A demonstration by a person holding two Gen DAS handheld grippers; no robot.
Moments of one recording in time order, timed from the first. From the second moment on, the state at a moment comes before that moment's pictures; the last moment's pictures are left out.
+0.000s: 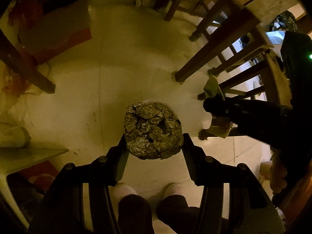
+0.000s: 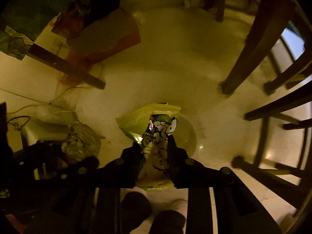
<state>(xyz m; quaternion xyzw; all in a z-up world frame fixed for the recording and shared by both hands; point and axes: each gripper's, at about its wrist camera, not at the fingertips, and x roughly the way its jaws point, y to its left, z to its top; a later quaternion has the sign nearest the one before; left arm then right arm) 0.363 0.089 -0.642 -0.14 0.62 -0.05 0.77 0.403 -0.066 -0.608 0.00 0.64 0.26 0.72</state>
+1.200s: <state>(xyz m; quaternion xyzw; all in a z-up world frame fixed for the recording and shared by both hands) 0.380 0.065 -0.478 -0.11 0.59 -0.05 0.80 0.389 -0.113 -0.422 0.03 0.61 0.22 0.77</state>
